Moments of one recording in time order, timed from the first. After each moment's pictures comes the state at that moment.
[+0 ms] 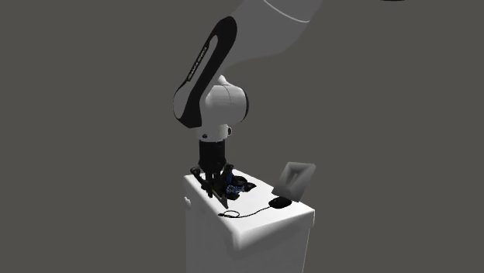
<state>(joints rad) 0.19 0.51 0.12 -1.75 -0.12 2.31 0.09</state>
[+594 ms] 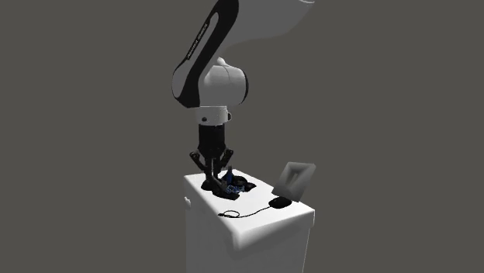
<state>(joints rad) 0.19 0.45 0.13 -1.72 -0.10 2.22 0.08</state>
